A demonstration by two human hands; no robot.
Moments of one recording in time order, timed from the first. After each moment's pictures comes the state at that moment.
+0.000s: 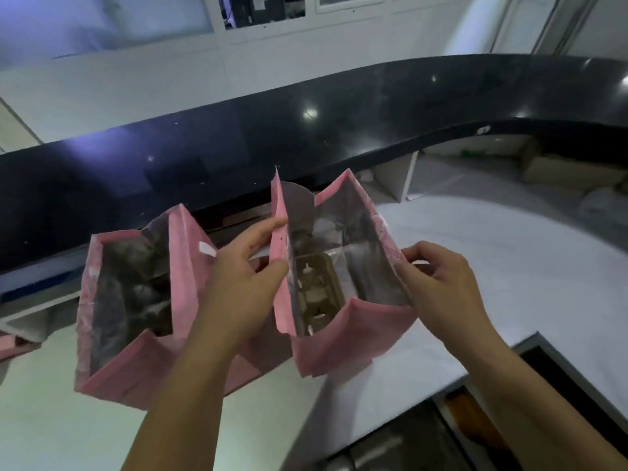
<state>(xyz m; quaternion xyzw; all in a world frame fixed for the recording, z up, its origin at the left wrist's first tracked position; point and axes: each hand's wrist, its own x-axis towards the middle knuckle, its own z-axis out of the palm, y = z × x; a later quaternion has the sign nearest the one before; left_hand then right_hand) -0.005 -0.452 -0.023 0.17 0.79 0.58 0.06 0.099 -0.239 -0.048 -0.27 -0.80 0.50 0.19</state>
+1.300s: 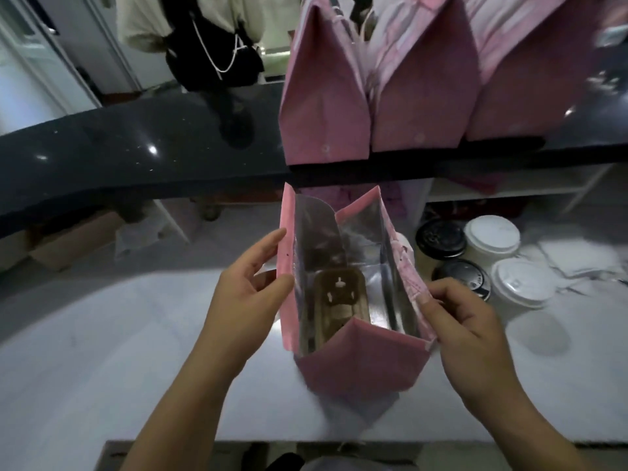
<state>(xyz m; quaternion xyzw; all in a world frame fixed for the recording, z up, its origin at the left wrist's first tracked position) 0.430 0.075 -0.038 0.54 0.57 0.45 0.43 0.670 0.030 -0.078 -0.56 -0.49 0.39 0.54</state>
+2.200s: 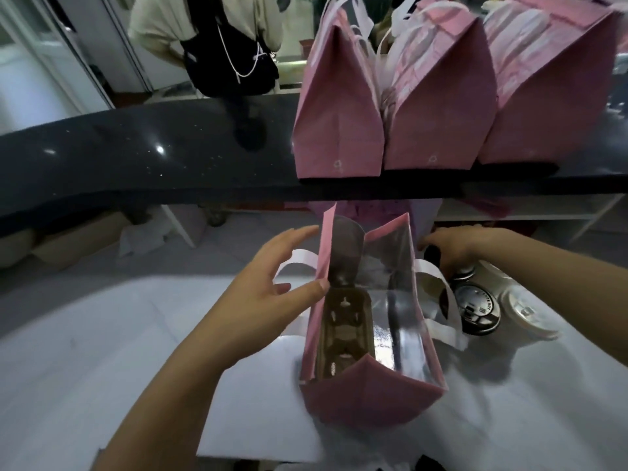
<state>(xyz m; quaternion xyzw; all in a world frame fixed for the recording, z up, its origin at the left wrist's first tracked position) 0.426 0.097 -0.016 0.67 0.57 0.30 0.38 0.750 0.253 -0.085 -0.63 -0.71 0.21 -0.22</state>
